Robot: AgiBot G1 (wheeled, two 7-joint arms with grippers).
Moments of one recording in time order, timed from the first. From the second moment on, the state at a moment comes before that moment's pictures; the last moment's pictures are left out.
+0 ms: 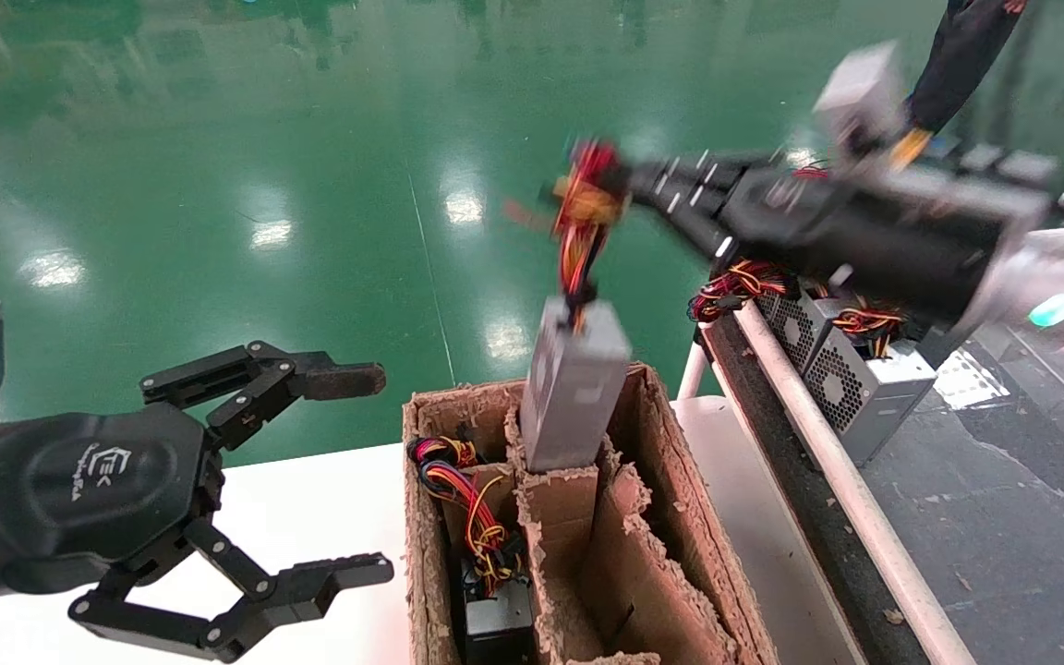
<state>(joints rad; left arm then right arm) -1.09 0.57 0.37 -1.25 0.66 1.45 -0.13 1.55 -0.99 -0.37 0.54 -1.02 -1.33 -0.10</state>
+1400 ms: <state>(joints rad) -1.09 0.57 0.37 -1.25 0.66 1.45 -0.13 1.60 -0.38 -0.20 0.39 -0.93 -1.39 -0.03</state>
